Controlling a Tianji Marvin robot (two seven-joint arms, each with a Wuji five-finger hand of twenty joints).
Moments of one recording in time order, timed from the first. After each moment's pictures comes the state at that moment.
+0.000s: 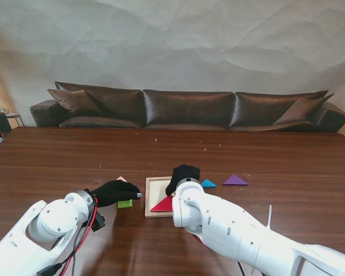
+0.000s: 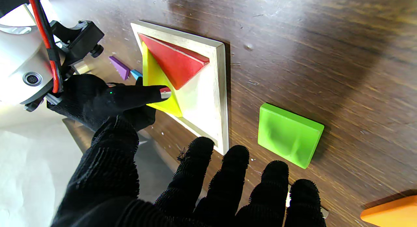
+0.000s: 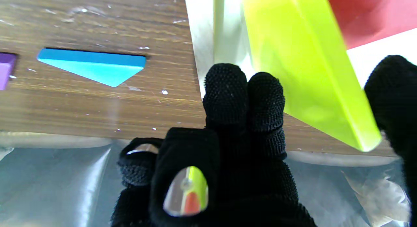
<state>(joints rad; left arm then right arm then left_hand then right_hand) 1.55 -1.05 -1.28 -1.62 0.29 0.13 -0.40 -0.90 -1.34 0.34 -1.10 -0.60 0.74 -0.07 0.79 -0.20 0.13 -0.07 0.65 0.27 0.14 0.31 0.65 0.36 0.08 0.28 0.35 0.38 0.09 0.31 0.05 0.32 0.18 0.57 0.15 -0.95 1.15 -0.18 1.14 -0.06 1.06 0.57 1.37 -0.02 0.82 0.54 1.32 -0.04 1.55 0.94 0.69 0.01 1.81 0.77</state>
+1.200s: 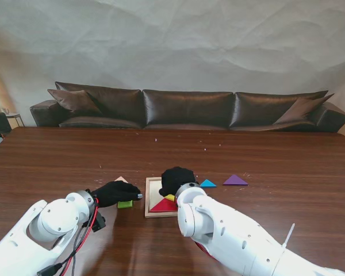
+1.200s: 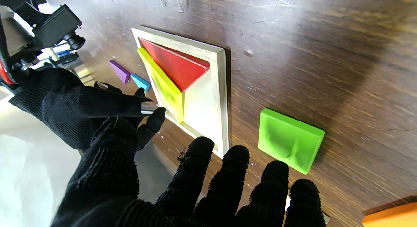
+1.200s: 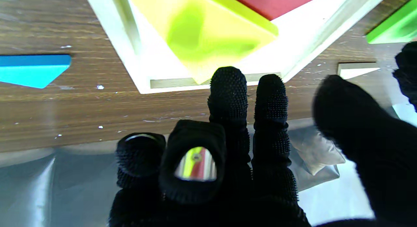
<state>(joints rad) 1.55 -1.05 -1.27 -1.62 0.29 0.14 -0.41 -1.05 -1.26 0.50 -1.29 -0.62 0.52 -0.12 0.79 -0.20 0.13 -0.07 0.65 0.27 0.14 0.31 0.65 0.36 0.08 0.28 0.35 0.38 0.09 0.31 0.05 0.32 0.18 0.57 0.29 -0.79 1.26 -0.28 0.90 -0.19 0.86 0.27 1.25 -0.04 0.77 0.62 1.31 -0.10 1.46 0.85 0.70 0.10 1.74 0.72</state>
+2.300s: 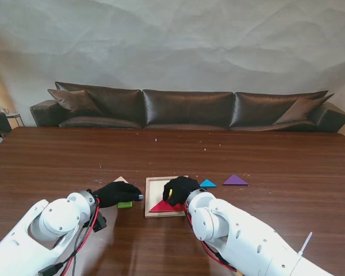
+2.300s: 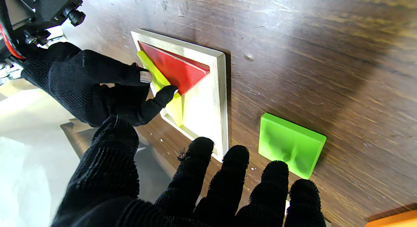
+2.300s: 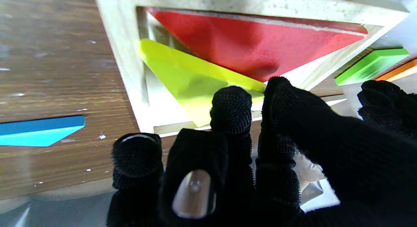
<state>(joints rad) 1.54 -1.04 -1.26 -1.62 0.28 0.15 -0.42 -1.11 -1.19 0.56 -1.31 -0.58 0.33 -0.03 0.79 -0.20 0.13 -0.07 0.65 0.27 0.14 0.31 0.65 0.36 0.08 0.28 0.35 0.38 0.09 0.31 0.05 0.32 0.18 0.57 0.44 -0.79 1.42 -0.31 0.90 -0.26 0.72 0.06 1.23 -0.07 0.95 0.85 1.31 -0.13 1.58 0.95 0.70 0.16 1.74 0.72</state>
